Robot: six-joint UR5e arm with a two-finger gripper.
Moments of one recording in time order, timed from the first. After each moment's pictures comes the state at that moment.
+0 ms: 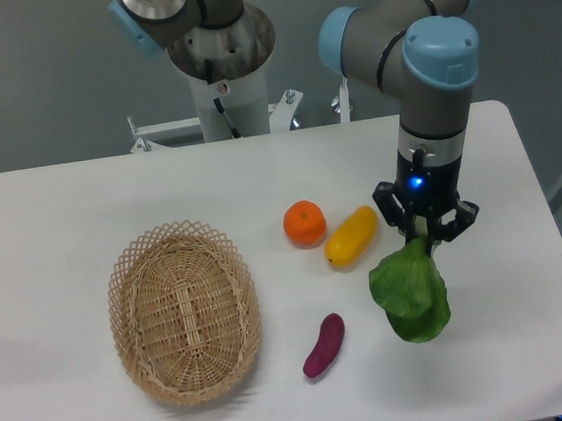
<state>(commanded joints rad) 2.66 -1.87 -1.62 -0.95 1.39 1.20</state>
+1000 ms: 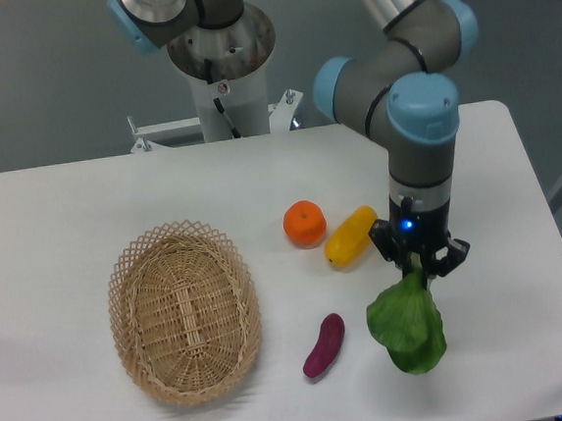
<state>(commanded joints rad) 2.60 -2.06 -1.60 -0.73 1.49 1.15</state>
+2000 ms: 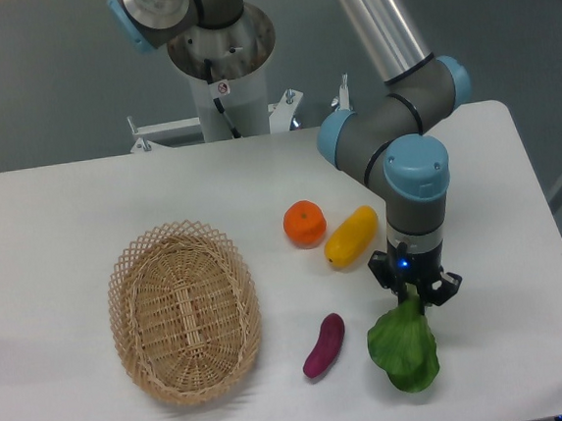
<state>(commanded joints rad) 2.60 -2.11 -1.65 -0.67 1.49 1.17</state>
